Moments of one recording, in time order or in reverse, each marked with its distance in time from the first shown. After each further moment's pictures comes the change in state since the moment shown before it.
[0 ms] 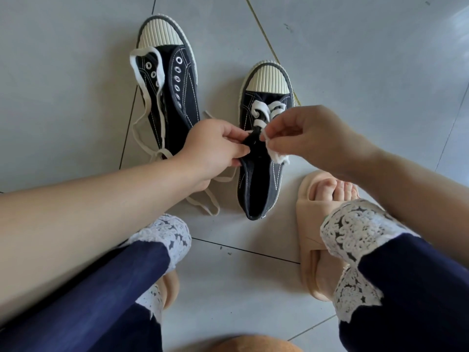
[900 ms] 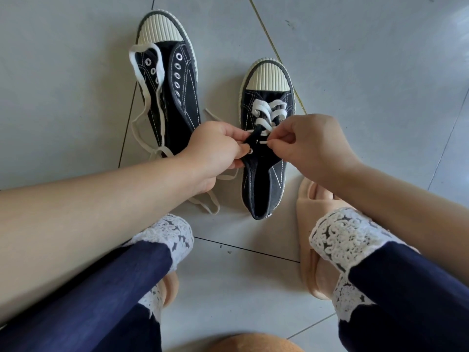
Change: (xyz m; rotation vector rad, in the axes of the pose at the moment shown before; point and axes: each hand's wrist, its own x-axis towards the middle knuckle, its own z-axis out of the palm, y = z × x) left_hand -0.001 0.001 0.006 -0.097 0.016 -0.124; right_hand 0.000 0.014 0.016 -0.399 0.209 -0.007
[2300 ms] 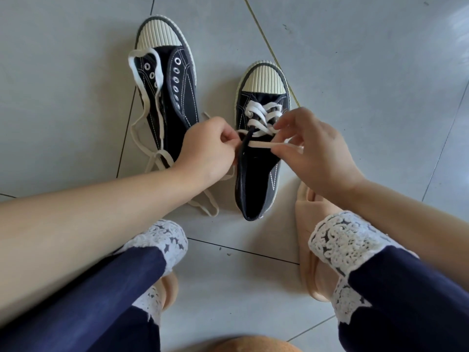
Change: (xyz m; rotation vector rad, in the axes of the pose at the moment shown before) left_hand 0.007 -0.008 -0.009 0.566 0.228 0.359; right_hand -0.011 0.011 0.002 0.193 0.078 -0.097
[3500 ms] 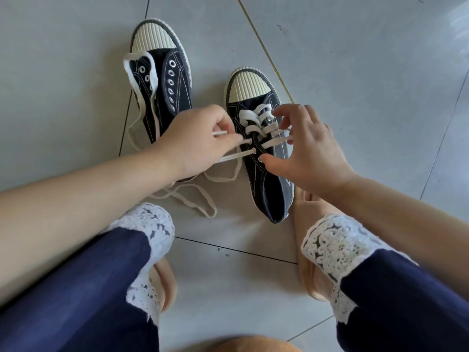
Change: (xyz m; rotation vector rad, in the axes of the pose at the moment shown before) left_hand 0.003 0.014 -0.032 0.223 -0.167 0.213; right_hand 0.001 0.004 0.002 -0.194 0.025 -0.045
